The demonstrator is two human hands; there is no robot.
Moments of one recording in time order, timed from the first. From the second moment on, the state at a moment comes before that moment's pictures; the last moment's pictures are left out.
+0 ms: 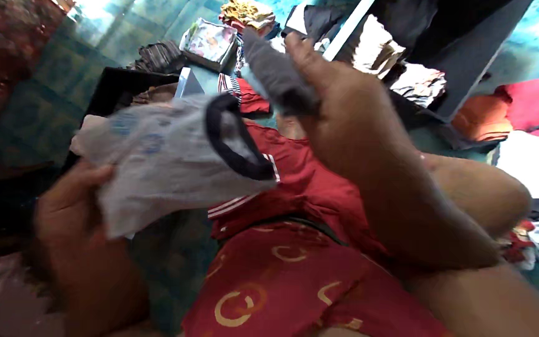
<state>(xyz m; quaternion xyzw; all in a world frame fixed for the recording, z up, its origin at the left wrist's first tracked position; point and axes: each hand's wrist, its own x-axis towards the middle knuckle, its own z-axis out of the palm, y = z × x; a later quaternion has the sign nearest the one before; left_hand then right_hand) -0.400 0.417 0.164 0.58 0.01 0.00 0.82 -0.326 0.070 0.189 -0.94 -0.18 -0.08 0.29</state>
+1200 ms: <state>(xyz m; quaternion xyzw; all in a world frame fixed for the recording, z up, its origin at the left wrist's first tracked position) -0.386 0.328 0.020 0.74 0.22 -0.08 0.63 -0.312 0.061 0.023 -0.73 0.06 0.29 0.62</state>
